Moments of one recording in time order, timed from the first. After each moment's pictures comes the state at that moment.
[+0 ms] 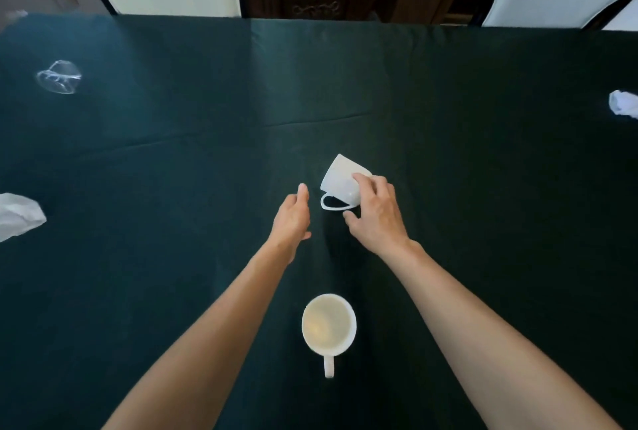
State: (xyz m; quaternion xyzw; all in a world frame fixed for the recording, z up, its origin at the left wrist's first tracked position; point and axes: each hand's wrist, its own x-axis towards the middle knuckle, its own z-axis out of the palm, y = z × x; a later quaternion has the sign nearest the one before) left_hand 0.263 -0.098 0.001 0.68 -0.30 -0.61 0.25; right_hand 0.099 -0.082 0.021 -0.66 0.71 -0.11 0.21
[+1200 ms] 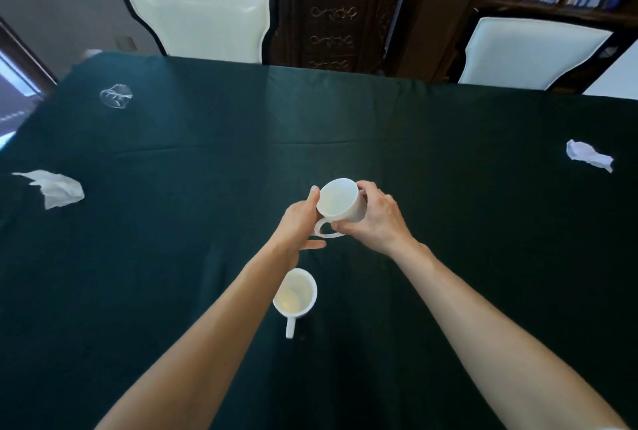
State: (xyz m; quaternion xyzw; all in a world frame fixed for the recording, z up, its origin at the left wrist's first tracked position) left_hand 0.211 -0.015 0.109 0.63 -0.34 -0.63 0.30; right_hand 0.040 -0.030 0.097 -0.66 0.67 -0.18 0.29
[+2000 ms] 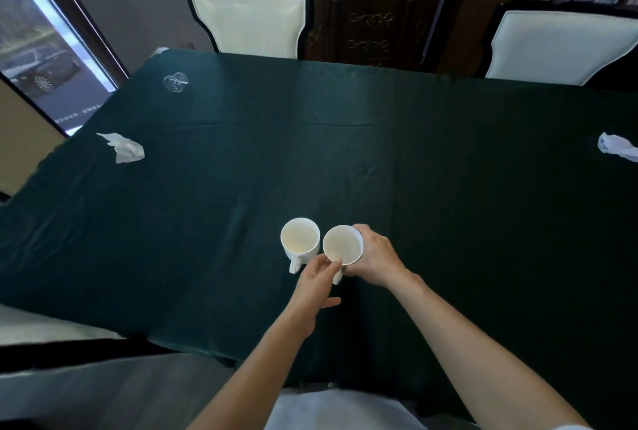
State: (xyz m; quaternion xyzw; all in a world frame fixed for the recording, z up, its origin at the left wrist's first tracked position) left_hand 0.155 0.188 0.061 0.64 -0.26 -0.63 0.36; right_hand 0.014 0.103 0.048 -0.68 0.61 -0.10 0.39
